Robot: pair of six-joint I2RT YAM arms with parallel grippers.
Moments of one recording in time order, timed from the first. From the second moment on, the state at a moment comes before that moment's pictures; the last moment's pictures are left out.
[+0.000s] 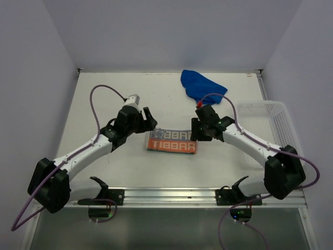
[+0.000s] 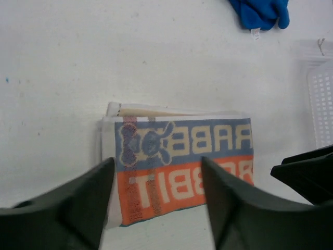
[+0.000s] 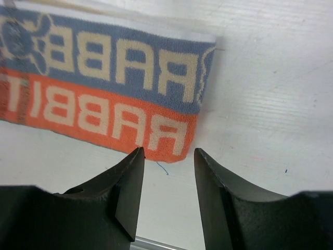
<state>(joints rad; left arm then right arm) -0.57 1.21 0.72 -0.11 -0.09 -0.66 0.58 1.41 0.94 -0.59 0.04 0.52</state>
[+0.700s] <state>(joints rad) -0.75 1.70 1.29 -0.26 0.05 -0.56 0.52 1.04 0.42 -0.27 -0.03 0.90</state>
